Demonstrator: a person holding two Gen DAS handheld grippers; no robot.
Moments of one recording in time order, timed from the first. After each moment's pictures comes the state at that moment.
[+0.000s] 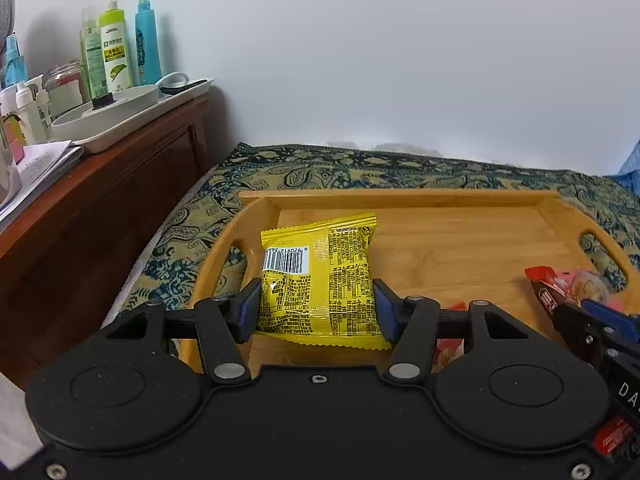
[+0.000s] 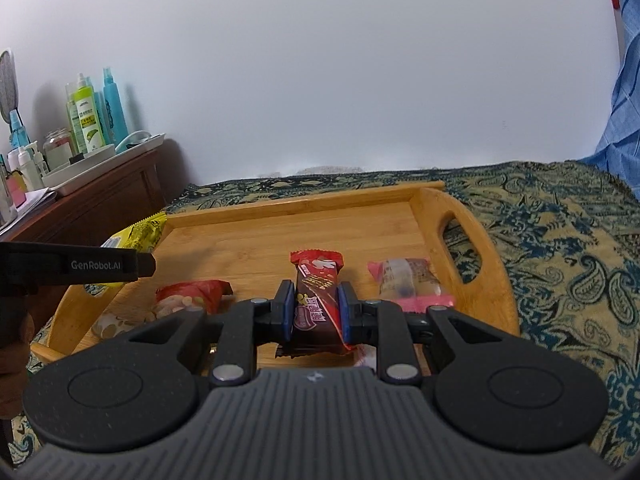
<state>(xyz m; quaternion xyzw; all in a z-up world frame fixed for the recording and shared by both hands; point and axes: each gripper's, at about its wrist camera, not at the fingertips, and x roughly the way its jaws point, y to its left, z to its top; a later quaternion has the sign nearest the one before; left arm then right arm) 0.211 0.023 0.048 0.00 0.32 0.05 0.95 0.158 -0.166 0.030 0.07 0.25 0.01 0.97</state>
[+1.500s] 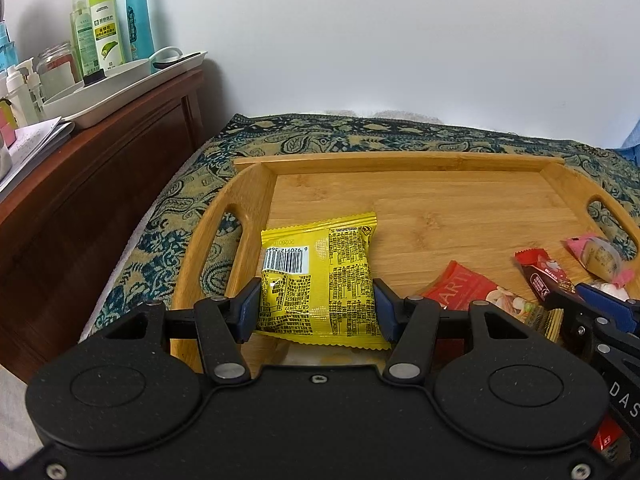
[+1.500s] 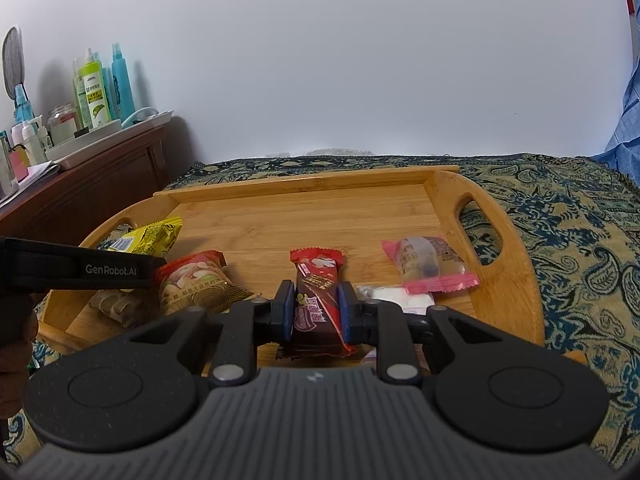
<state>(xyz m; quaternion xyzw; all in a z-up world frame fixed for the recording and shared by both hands) 0.216 0.022 0.035 0.01 0.36 0.05 0.93 0.164 -0.155 0.025 0.05 0.27 0.02 0.96</state>
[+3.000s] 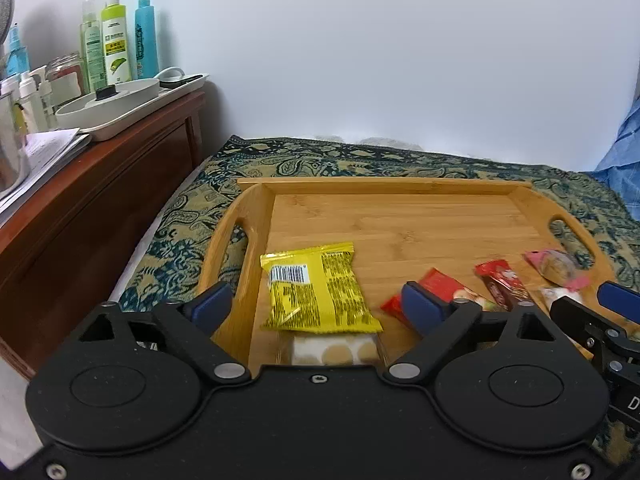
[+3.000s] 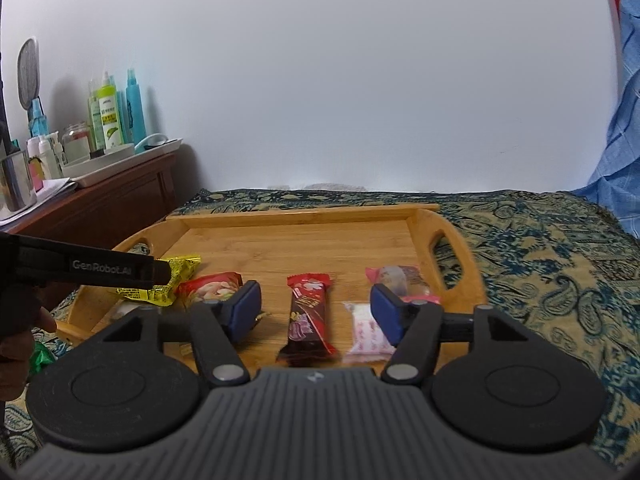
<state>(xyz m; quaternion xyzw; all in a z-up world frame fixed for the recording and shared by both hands) 0.172 0.030 0.064 -0.02 0.33 0.02 0.95 0.119 -0.160 0.054 0.04 0.22 0.02 0.97</state>
